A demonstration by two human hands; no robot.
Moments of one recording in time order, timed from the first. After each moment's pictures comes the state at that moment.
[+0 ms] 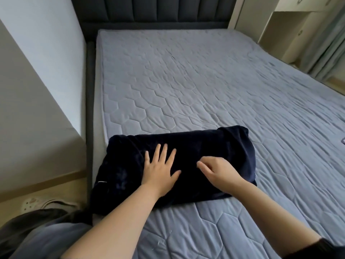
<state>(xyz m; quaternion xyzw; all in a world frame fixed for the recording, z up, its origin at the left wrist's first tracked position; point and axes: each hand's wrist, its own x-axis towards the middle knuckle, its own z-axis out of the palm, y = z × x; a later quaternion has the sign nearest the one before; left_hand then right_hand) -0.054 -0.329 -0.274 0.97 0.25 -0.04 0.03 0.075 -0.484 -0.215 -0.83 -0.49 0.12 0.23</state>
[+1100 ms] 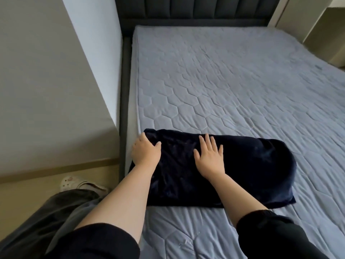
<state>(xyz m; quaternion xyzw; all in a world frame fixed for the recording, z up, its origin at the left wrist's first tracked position) -0.101 -0.231 -0.239 0.74 0.60 0.12 0.28 0.047 -0.362 -0.284 -0.90 -0.41 0.06 0.14</state>
